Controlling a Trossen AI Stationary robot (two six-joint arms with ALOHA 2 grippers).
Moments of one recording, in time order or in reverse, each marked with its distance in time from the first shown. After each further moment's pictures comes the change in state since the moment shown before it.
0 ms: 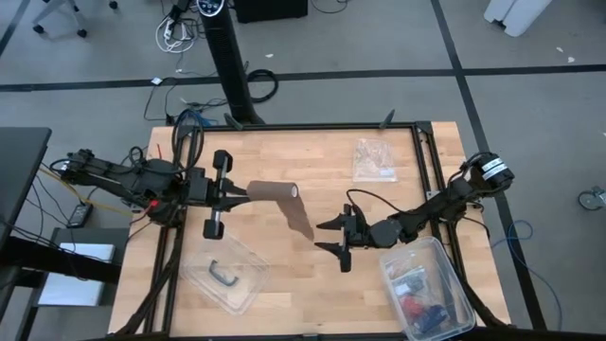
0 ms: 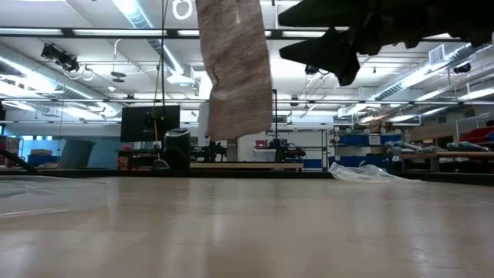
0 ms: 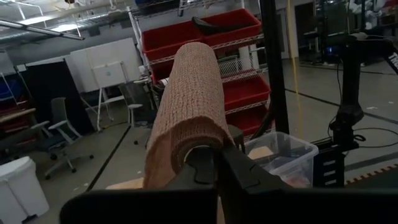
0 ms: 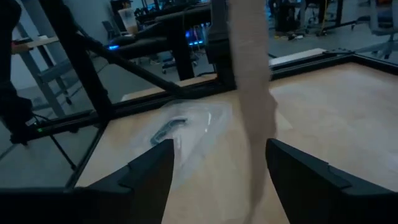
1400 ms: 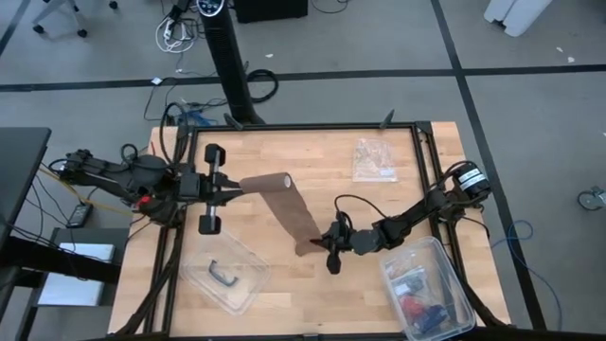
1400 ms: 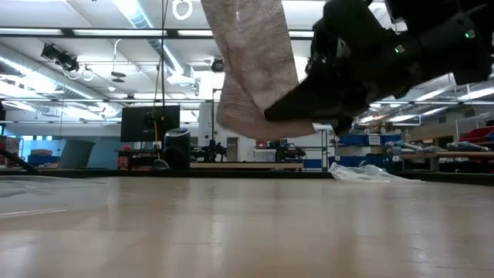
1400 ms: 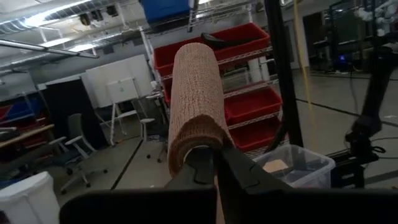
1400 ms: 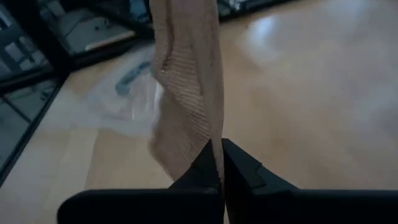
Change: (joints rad) left arm 0.006 -0.032 0.005 0.037 -0.038 0.070; right arm -0.021 0.205 0.048 -0.087 -0.024 0.169
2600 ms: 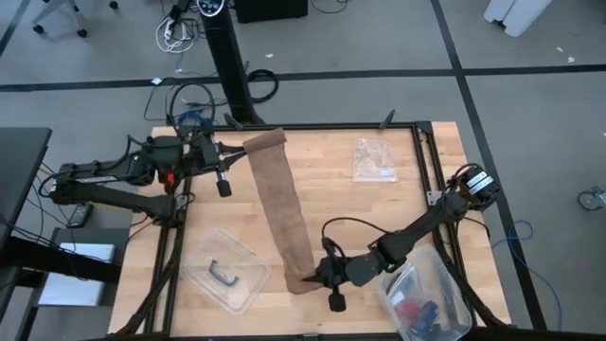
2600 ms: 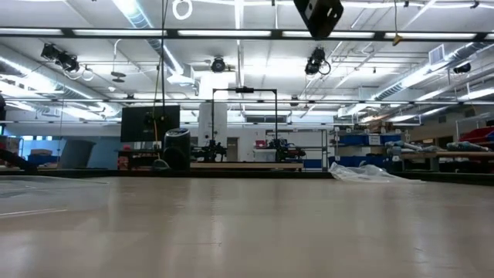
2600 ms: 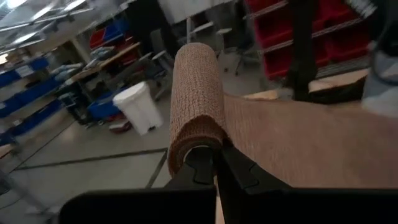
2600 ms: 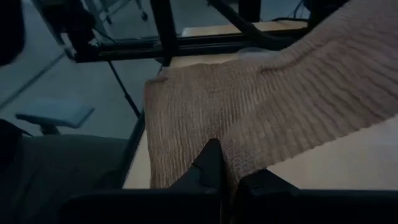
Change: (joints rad) left arm 0.338 -0.066 -0.011 -0.332 -0.059 0.045; right arm 0.156 -0.032 0.406 -0.466 -0.116 -0.175
